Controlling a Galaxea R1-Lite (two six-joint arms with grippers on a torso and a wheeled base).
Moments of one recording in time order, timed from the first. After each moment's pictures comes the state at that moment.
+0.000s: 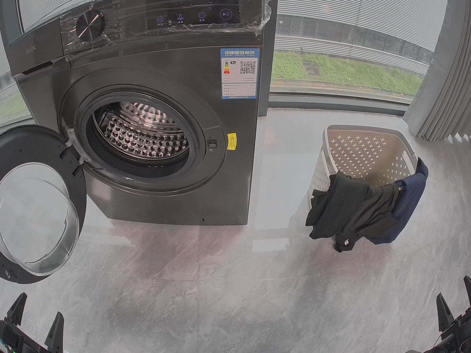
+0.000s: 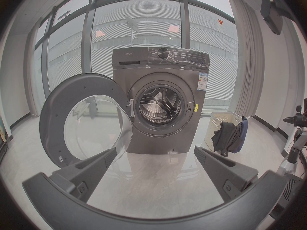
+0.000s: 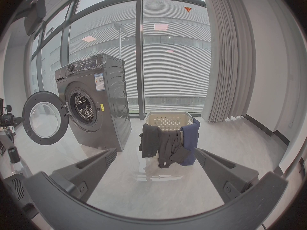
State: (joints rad) left arm 0.00 0.02 -0.02 0.00 -0.02 -0.02; right arm 0.00 0.01 -0.02 0.00 0.00 0.00
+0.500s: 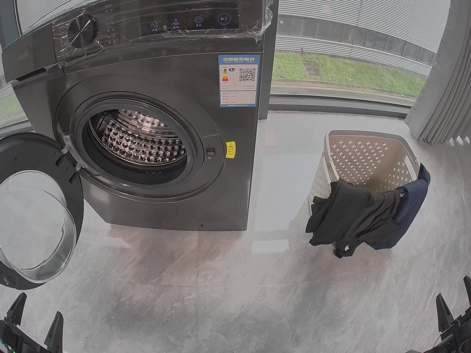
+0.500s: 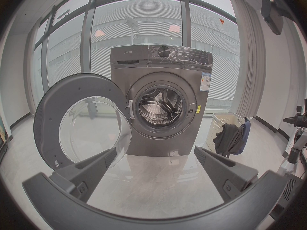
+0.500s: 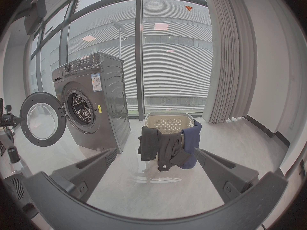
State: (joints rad) left arm 0.00 0.02 -0.02 0.00 -0.01 -0.02; right arm 0.00 0.01 -0.02 0.00 0.00 0.00
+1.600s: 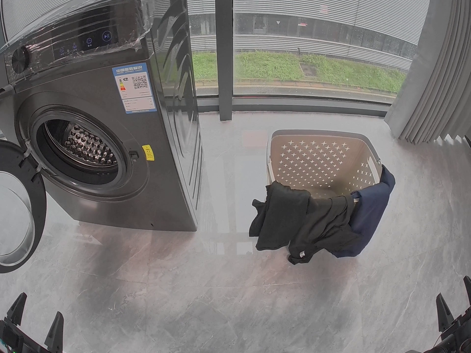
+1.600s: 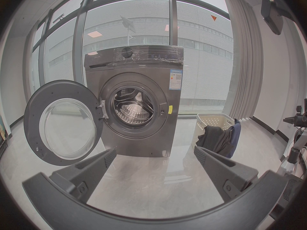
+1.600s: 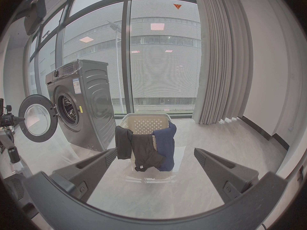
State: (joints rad) left arm 0.00 0.02 -0.02 0.00 -0.01 -0.02; right arm 0.00 0.02 -0.02 0.00 0.00 0.00
